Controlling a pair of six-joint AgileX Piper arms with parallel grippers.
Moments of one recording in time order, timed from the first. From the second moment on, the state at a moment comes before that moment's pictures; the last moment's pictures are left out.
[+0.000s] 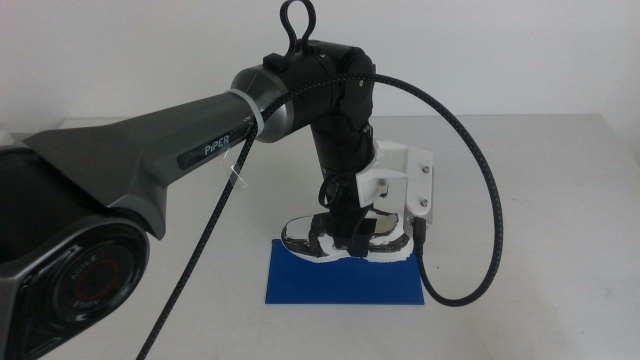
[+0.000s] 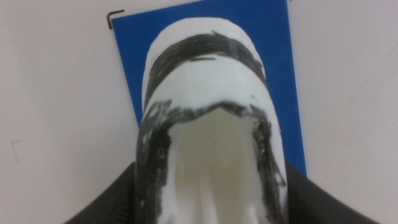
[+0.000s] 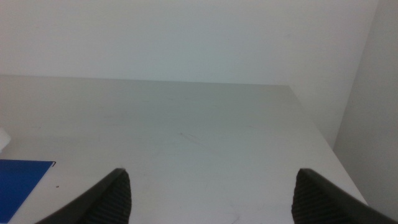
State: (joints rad) left arm -0.65 2.19 -1.93 -0.19 1.23 1.18; right arm -0.03 -0.01 0.03 0.04 0.17 -0.06
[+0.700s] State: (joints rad) left arm -0.65 2.19 -1.93 -0.19 1.22 1.06; right arm -0.03 -0.01 0.03 0.04 0.17 -0.06
